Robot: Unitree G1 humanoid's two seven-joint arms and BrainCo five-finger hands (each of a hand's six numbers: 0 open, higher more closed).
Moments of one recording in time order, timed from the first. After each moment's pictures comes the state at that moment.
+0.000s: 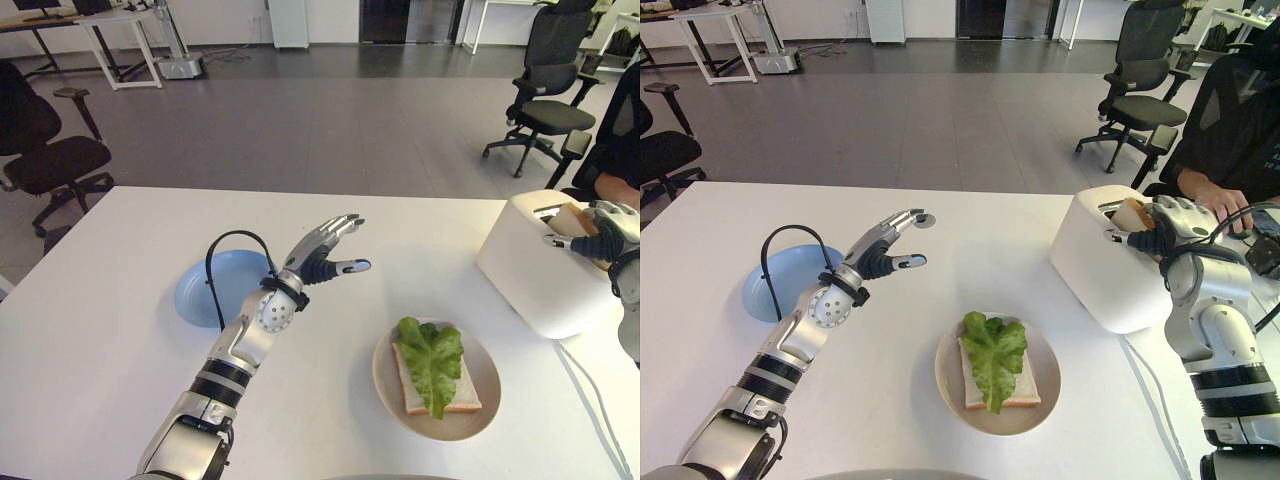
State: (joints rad) left arm -0.40 0.32 -0.29 0.26 0.53 -0.31 -0.01; right arm -0.28 -0.91 0.04 0.01 -0.78 0.37 0.34
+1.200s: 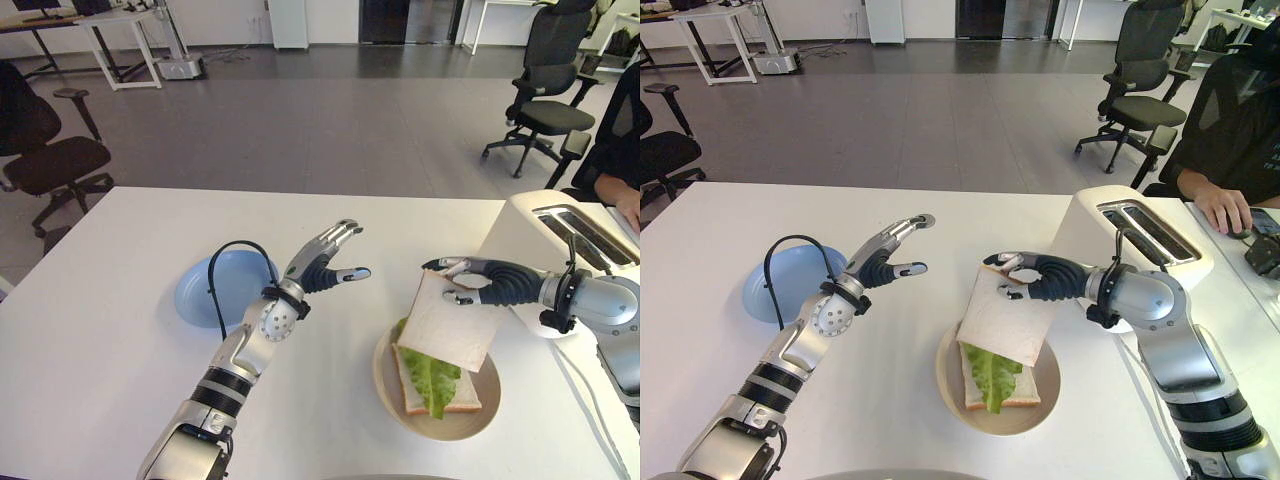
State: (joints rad) left arm -0.36 0.32 -0.30 0.24 0.54 -0.28 0.02; right arm -0.18 -0.83 0.05 -0.38 0.06 0.20 0.86
